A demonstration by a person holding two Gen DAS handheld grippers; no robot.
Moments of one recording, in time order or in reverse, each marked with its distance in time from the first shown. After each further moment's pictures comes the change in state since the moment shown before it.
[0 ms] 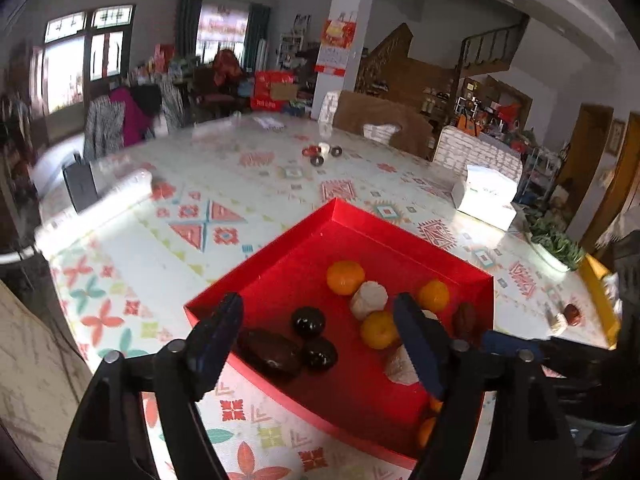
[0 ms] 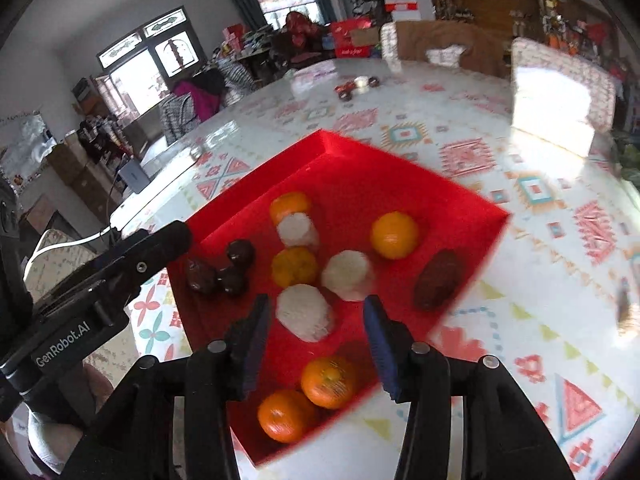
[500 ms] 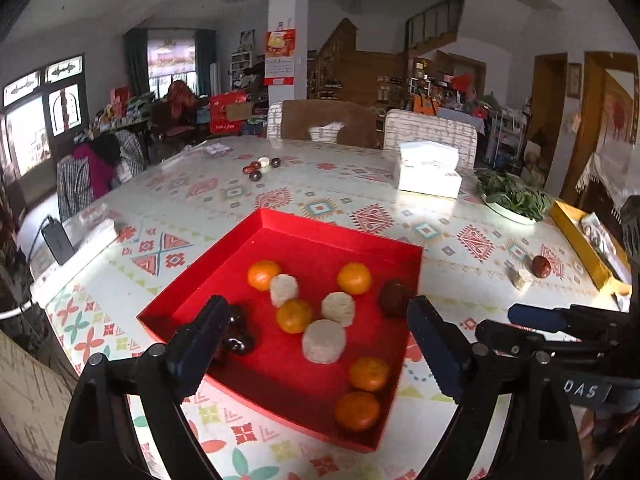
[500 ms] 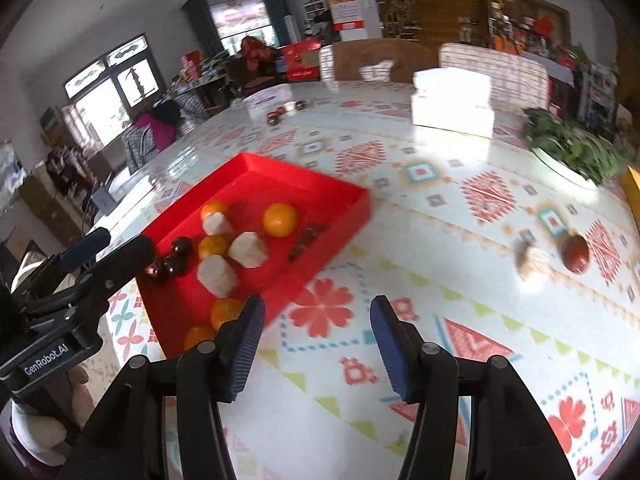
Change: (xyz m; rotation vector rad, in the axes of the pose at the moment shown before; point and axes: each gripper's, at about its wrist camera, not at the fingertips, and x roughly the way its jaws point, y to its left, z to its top) left arm -0.034 -0.080 -0.012 0.210 -0.018 -0.060; right arm -0.075 -0.062 -0.038 0.106 -0.081 -0.121
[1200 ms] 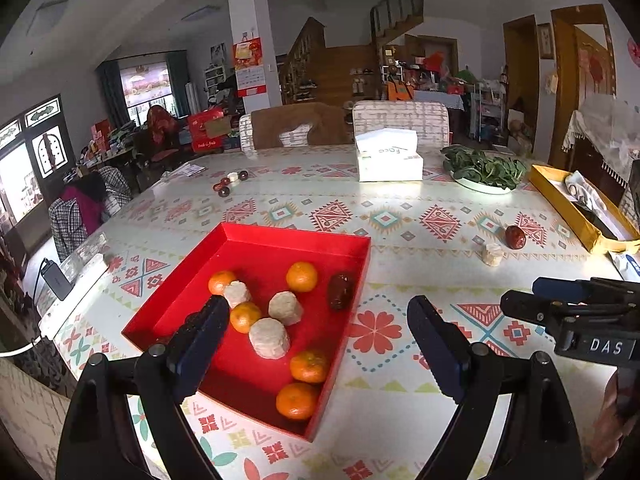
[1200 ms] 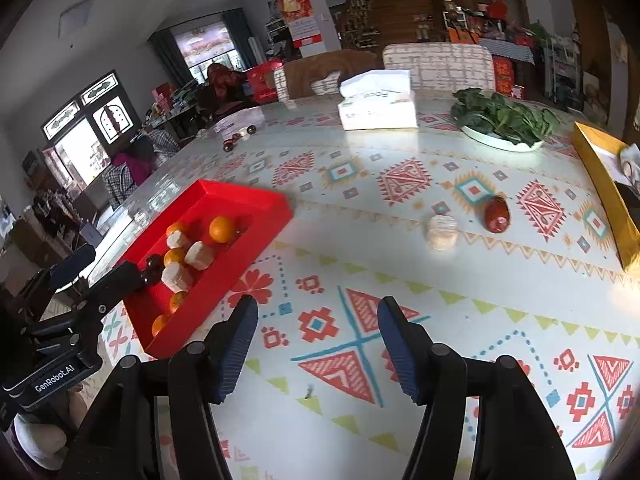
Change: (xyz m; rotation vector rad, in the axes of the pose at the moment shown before) left arm -0.014 -0.066 -0.003 0.142 0.004 0.005; right arm -0.049 -0.067 -0.026 0.124 -0.060 -0.040
